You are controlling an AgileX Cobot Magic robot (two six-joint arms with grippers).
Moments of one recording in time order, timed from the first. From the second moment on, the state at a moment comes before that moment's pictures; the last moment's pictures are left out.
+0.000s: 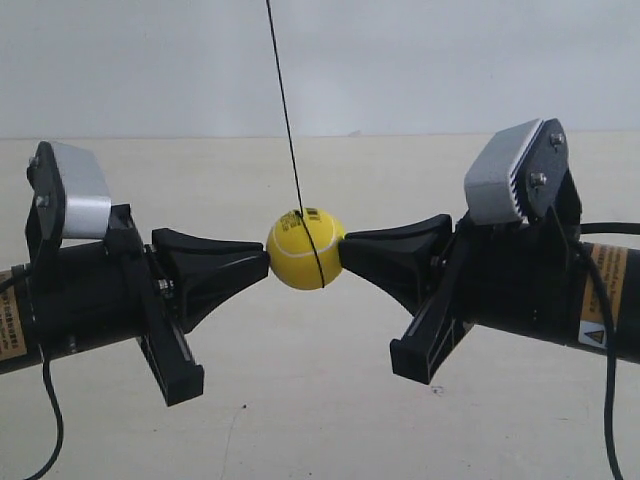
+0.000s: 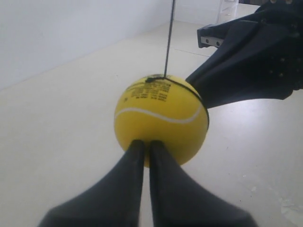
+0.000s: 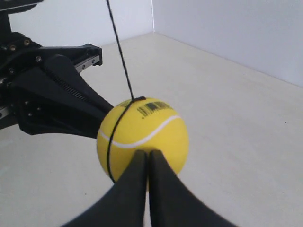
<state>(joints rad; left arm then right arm) -0.44 1.44 -0.38 0.76 -0.90 -0.42 0.50 1.35 -0.42 -0.83 -0.81 0.62</state>
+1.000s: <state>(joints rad) -0.44 1.44 -0.38 0.77 -0.90 -0.42 0.50 1.35 -0.42 -0.84 -0.76 0.63</state>
